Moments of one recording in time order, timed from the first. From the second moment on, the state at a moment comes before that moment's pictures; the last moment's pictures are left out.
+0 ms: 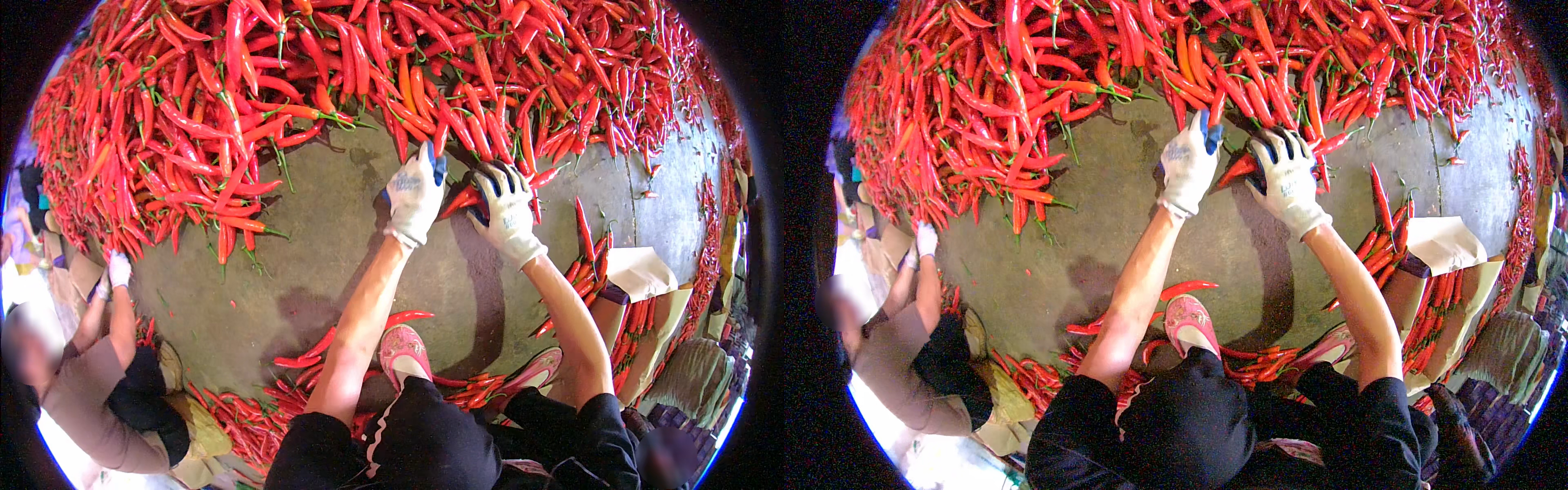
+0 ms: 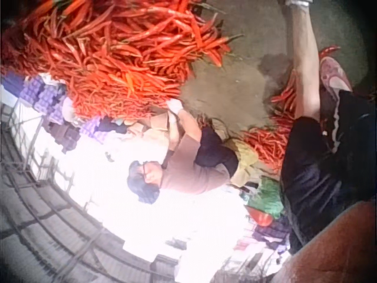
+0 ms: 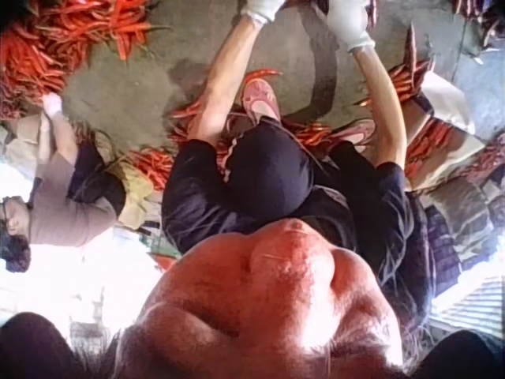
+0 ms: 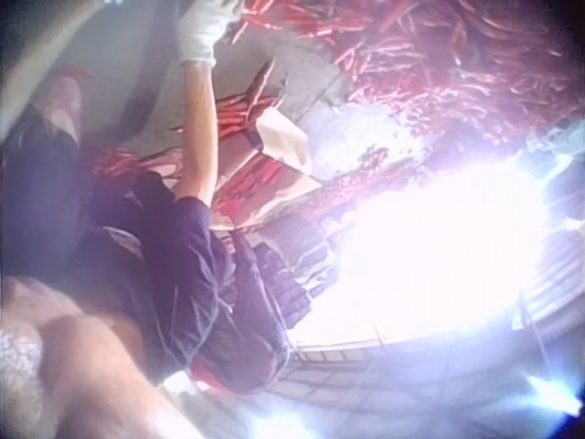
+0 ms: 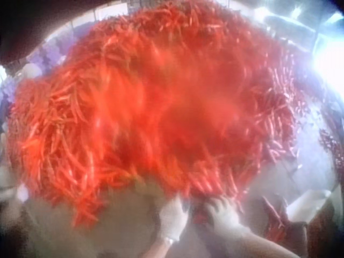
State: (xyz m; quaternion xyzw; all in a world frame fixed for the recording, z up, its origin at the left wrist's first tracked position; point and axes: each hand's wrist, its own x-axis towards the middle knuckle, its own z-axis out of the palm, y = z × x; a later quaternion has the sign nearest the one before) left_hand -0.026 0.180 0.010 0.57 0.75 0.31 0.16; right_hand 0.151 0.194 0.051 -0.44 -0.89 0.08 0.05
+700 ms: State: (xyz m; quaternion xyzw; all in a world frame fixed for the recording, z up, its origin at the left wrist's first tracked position) left_hand -0.035 0.033 0.066 0.18 0.53 0.55 0.62; right_hand 0.136 0.150 0.086 -0.38 -0.88 0.17 0.24
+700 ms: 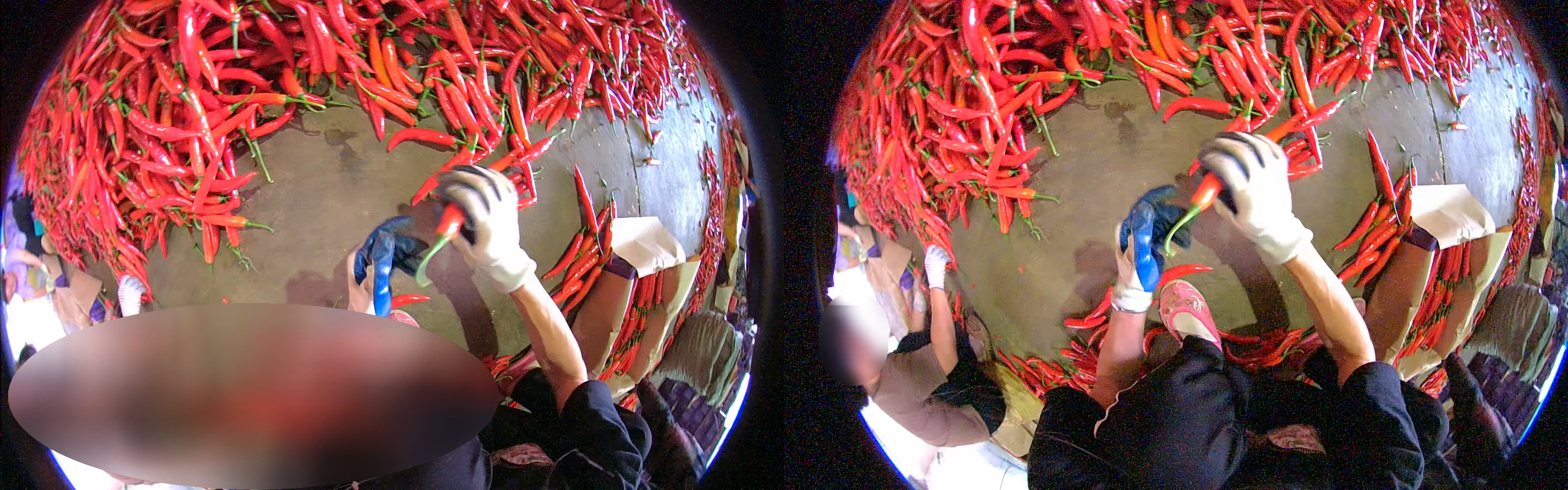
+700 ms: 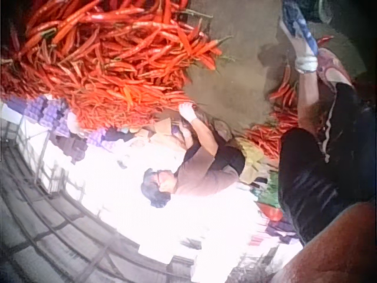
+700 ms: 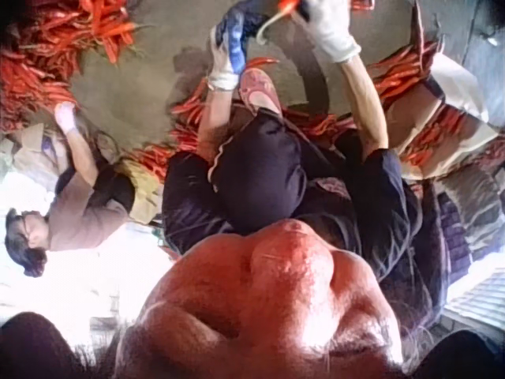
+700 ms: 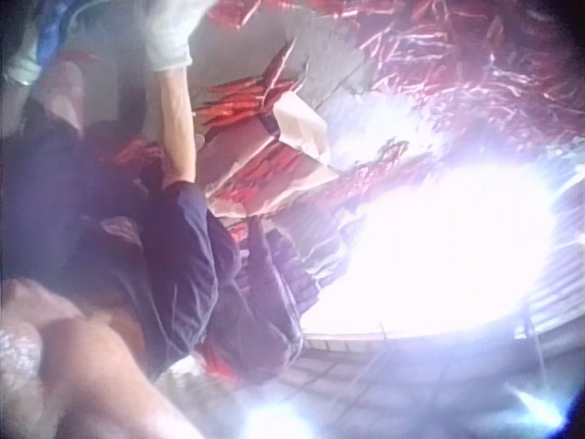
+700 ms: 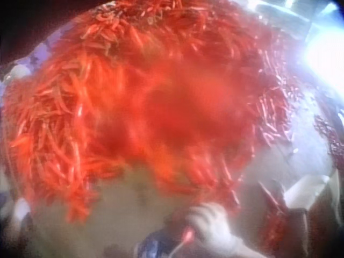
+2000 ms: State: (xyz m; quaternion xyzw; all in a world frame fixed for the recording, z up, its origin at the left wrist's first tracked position) left_hand -0.062 0.051 0.028 0.14 0.58 0.59 0.54; right_hand 0.181 0.131 0.076 -0.59 -0.70 0.33 0.24
